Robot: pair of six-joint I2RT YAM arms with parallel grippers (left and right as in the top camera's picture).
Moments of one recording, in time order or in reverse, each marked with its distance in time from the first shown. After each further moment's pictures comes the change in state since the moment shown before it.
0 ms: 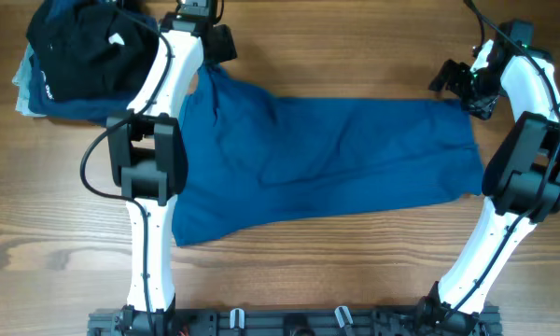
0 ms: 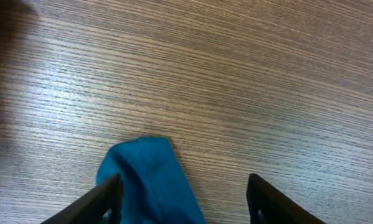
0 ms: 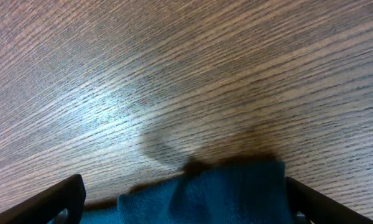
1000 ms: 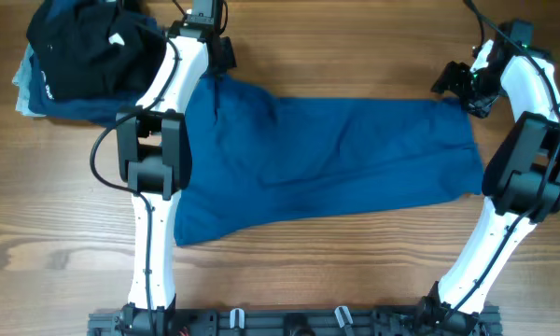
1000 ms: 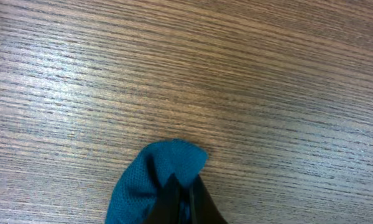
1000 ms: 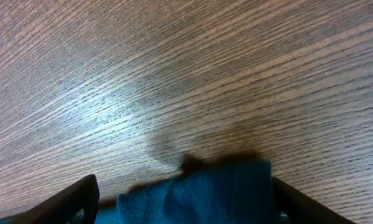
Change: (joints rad) left arm -0.002 0.085 0.011 0.007 -0.008 0.015; right arm 0.000 0.000 0.000 0.000 0.000 -0.004
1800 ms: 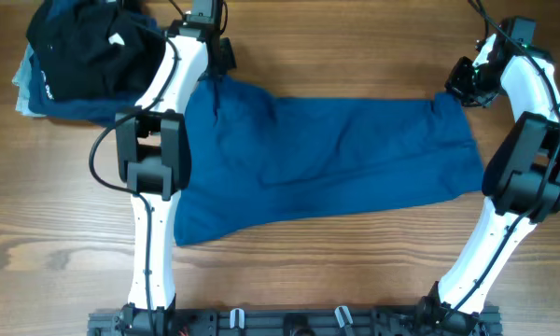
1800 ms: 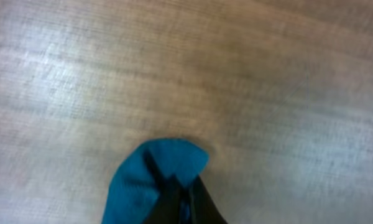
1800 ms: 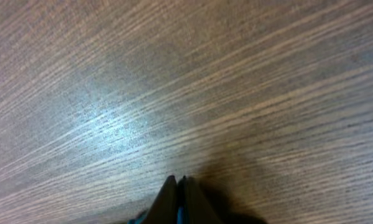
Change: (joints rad) left arm 0.000 -0.016 0.000 -0.052 0.008 -0.026; right arm 0.000 -0.001 0.000 0.072 0.001 0.035
